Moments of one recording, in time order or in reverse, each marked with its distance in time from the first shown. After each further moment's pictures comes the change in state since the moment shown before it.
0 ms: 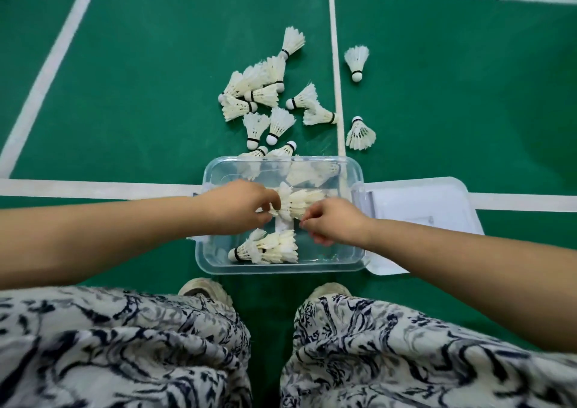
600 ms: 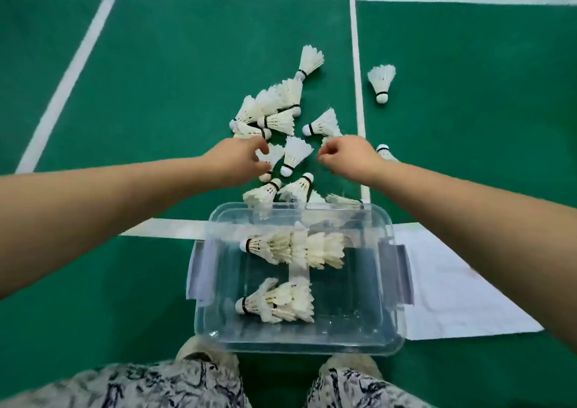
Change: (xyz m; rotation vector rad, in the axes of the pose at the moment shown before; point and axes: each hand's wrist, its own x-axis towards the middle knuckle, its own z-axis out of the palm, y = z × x) left_hand 0.096 -0.073 -0.073 -0.131 0.222 -0.307; right_hand 0.129 -0.048 -0.103 -0.250 0.301 -0.132
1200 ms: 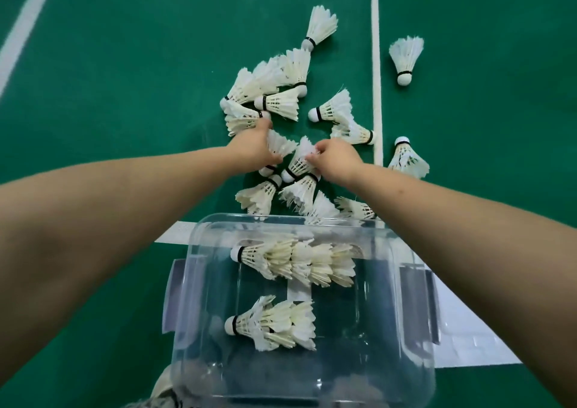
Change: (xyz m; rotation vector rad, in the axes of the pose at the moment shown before) left_hand 0.101 -0.027 0.064 -0.235 -0.014 -0.130; right_hand 0.069 0.016 0.060 0.059 -0.100 0.147
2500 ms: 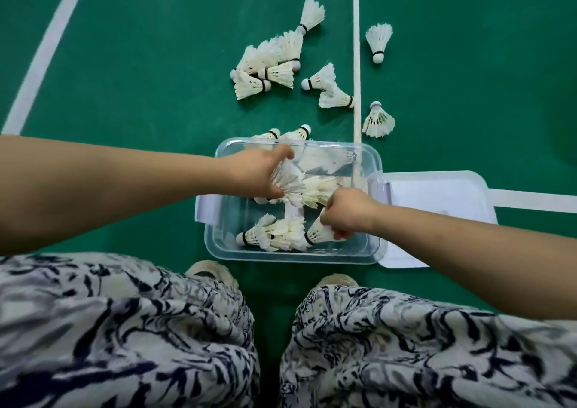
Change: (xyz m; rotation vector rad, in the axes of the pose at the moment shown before) left_hand -0.191 0.016 0.006 0.283 -0.227 0.302; right_hand -0.204 0.024 0.035 -0.135 -0.285 0.174
